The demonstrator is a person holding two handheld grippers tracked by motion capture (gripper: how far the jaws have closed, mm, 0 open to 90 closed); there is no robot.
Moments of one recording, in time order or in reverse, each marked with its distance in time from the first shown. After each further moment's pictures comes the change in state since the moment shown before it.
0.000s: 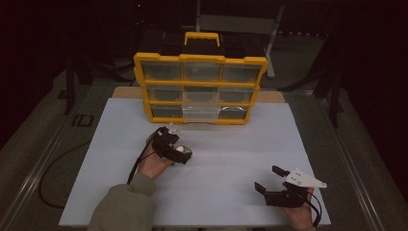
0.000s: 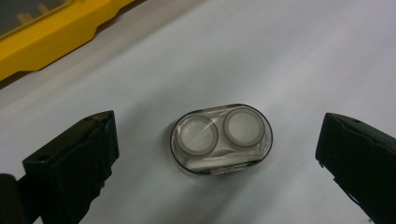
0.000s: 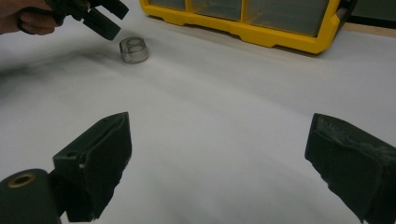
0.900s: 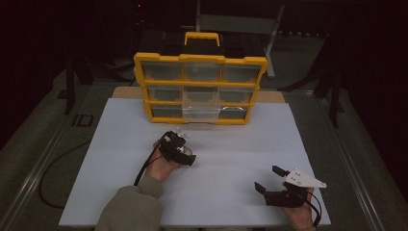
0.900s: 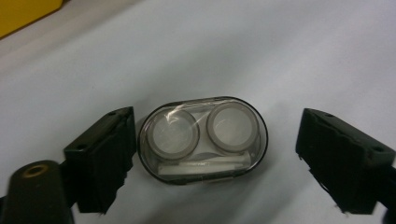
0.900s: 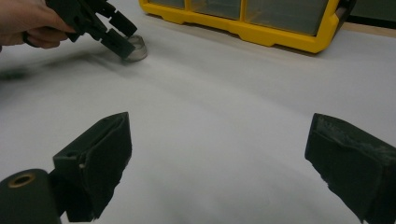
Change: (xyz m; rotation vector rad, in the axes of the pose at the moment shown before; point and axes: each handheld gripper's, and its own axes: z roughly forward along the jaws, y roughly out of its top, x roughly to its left) left arm -0.016 -0.002 0.026 0.065 0.033 -0.054; right arm 0.000 0.000 0.000 0.005 -0.006 -0.010
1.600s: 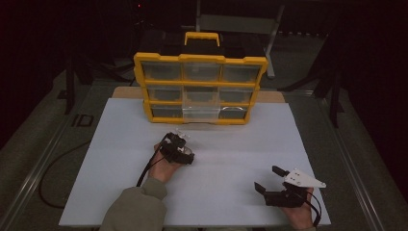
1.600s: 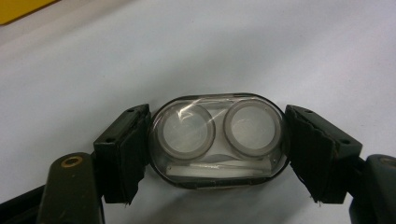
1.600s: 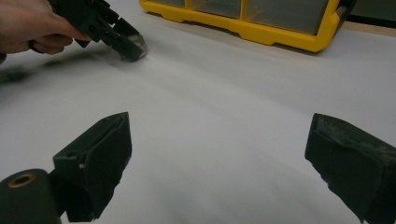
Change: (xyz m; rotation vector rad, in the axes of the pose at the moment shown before) left arm 0.000 -0.004 0.009 -0.004 0.056 -0.037; right arm 0.000 0.000 0.001 0.006 -0.001 -0.004
